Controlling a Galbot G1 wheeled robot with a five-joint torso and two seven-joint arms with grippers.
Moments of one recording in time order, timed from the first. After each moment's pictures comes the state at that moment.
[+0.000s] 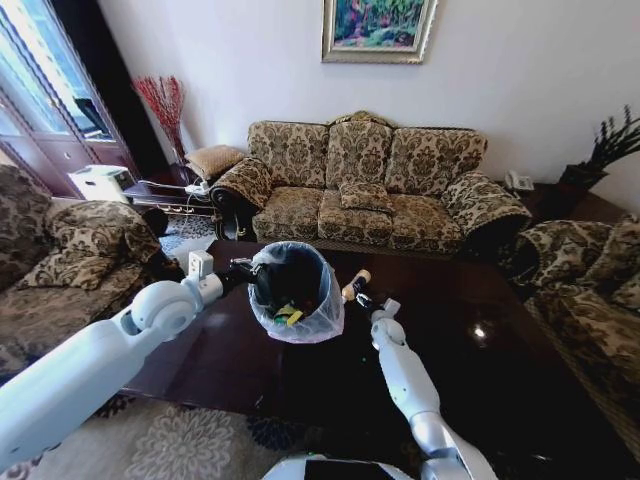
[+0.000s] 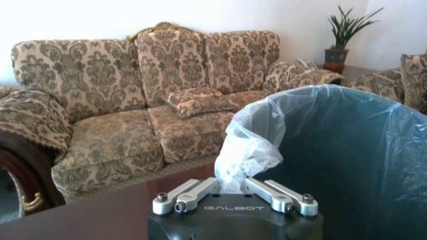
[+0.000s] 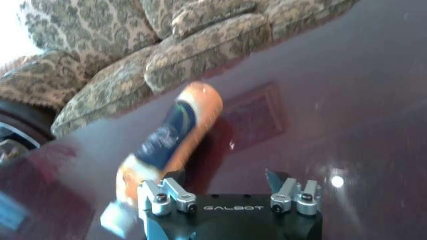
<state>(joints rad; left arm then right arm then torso) 0.91 -0.48 -0.23 -2.13 -1.07 0.47 -0.10 -0.77 1.53 0.44 1.01 0.54 -0.20 0.11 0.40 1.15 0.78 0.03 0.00</state>
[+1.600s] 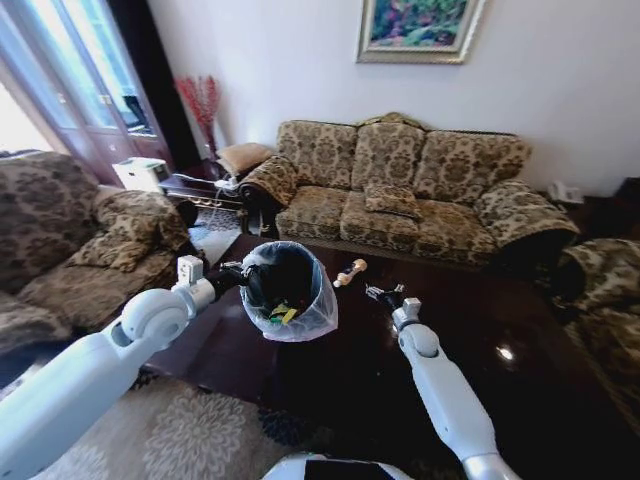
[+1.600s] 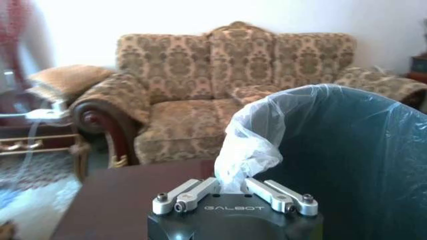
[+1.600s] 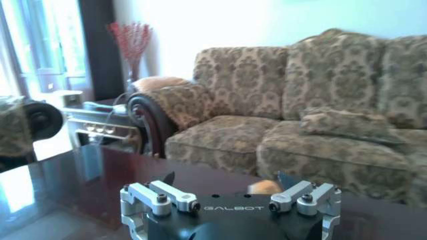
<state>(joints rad) 1.07 -0.55 -0.40 -2.15 -1.04 0.50 -0.14 -0.92 1.28 0.35 1.39 0.32 -0.05 -0.07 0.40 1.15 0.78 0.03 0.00</state>
